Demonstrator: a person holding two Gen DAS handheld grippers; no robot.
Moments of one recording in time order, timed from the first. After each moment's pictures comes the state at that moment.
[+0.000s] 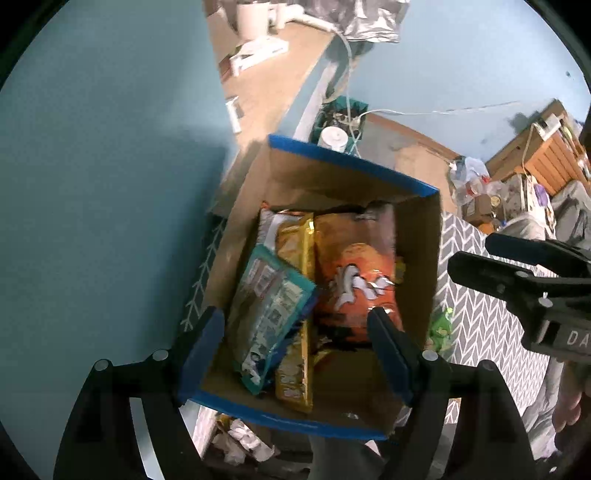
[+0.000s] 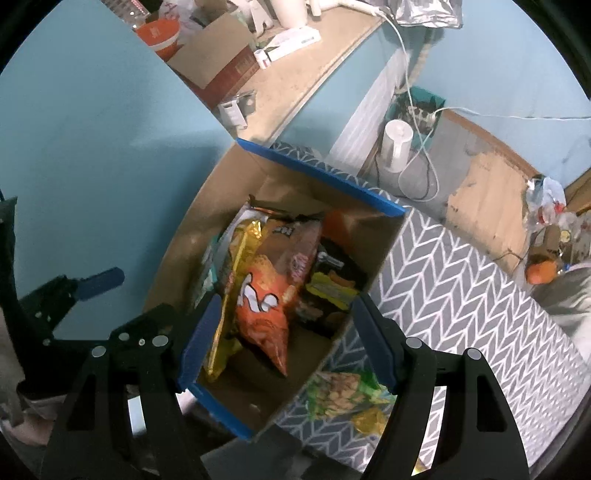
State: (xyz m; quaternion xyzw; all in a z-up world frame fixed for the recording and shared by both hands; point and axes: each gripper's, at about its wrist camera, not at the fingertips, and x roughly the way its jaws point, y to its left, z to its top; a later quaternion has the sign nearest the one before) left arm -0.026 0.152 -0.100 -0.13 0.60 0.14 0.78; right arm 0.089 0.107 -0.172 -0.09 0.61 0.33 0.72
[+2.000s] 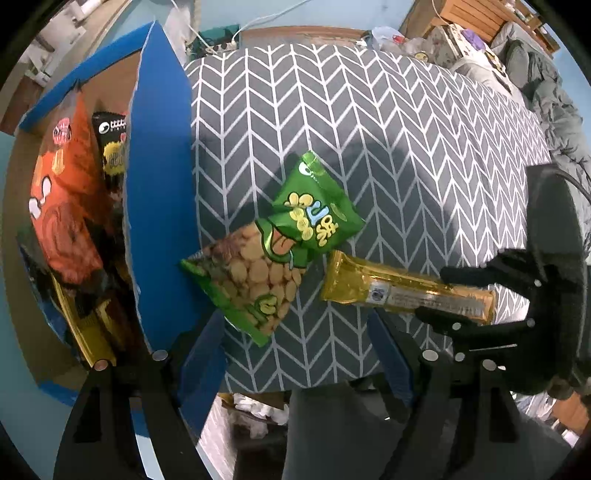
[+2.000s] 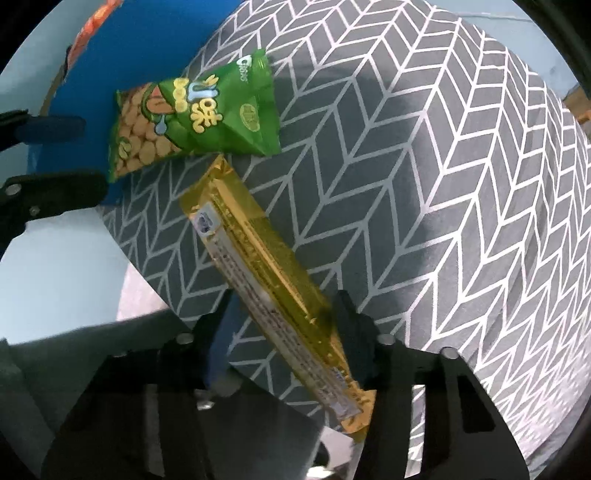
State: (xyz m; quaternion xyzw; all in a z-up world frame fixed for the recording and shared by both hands) left arm -0.011 -0.067 -0.218 -0.01 0.71 -0.03 0.70; right arm -0.021 -0.128 -0.360 -0.11 0.69 0.30 0.65
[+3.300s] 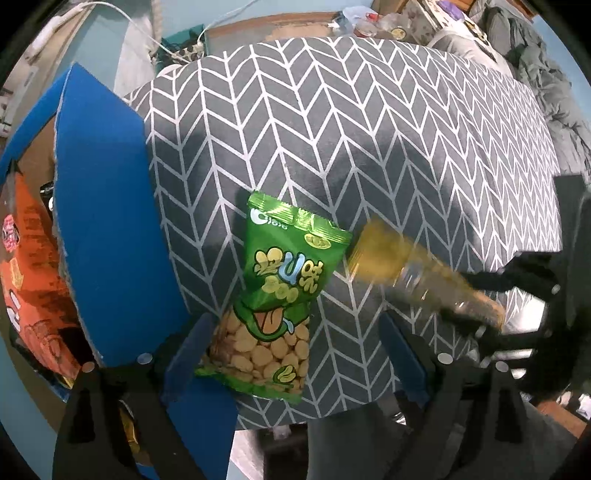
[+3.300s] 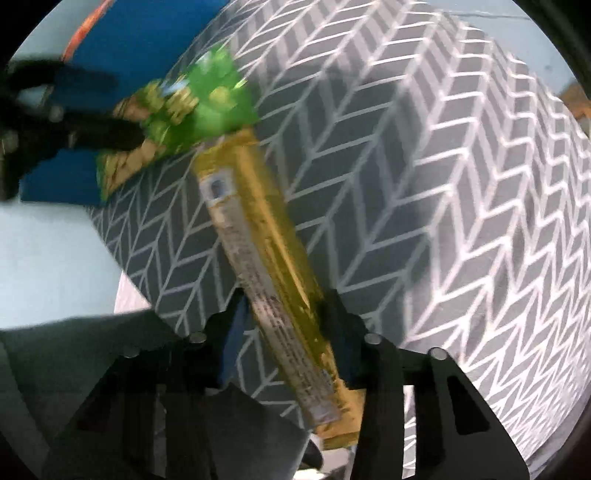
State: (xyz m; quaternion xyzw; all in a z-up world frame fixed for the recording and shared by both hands) left arm 0.031 -0.090 -0.245 0.05 0.72 -0.07 0.69; right arm -0.015 -0.156 -0.364 -0.09 0.69 0.27 0.67
